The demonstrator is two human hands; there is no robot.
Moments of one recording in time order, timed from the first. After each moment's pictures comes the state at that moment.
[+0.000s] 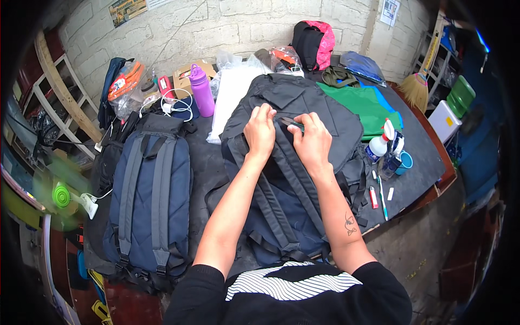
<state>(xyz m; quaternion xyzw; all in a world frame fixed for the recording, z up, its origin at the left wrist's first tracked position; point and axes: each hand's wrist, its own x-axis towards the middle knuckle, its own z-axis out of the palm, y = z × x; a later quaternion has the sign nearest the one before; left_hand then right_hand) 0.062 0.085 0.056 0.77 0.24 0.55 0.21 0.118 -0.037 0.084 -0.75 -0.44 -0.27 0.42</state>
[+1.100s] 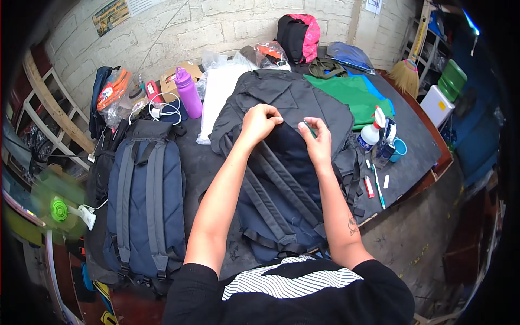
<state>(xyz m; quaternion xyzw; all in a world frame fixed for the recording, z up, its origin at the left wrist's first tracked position) 0.073 0.092 0.079 0.87 0.18 0.26 0.38 0.157 -0.062 0.036 -0.61 -0.32 -0.01 0.72</state>
